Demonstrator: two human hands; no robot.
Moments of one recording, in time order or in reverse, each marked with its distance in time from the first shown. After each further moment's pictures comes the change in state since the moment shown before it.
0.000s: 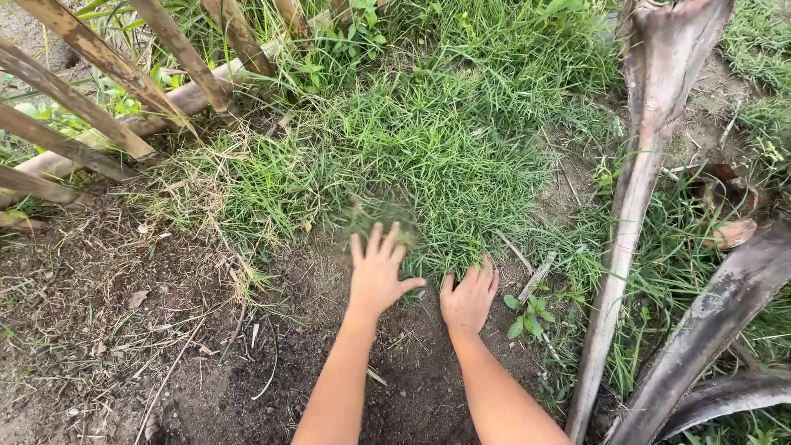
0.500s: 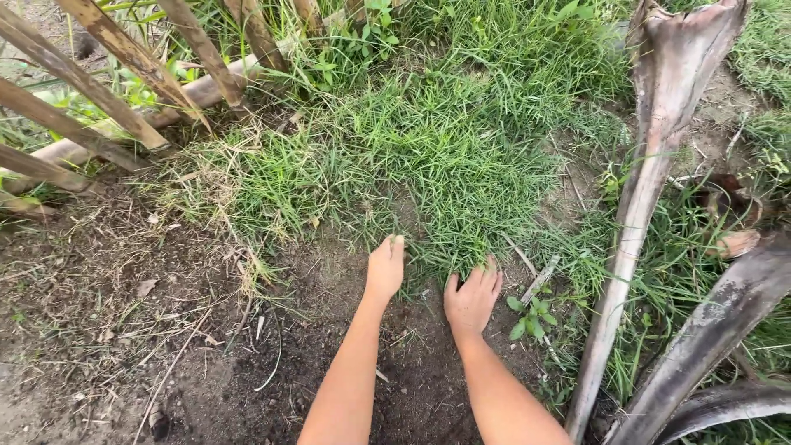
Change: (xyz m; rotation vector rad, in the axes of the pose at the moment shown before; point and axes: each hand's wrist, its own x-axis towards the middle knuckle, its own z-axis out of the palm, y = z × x) left_hand 0.014 -0.015 0.081 -0.982 0.102 -0.546; right_hand 0.002 0.000 0.000 0.024 -0.020 0.007
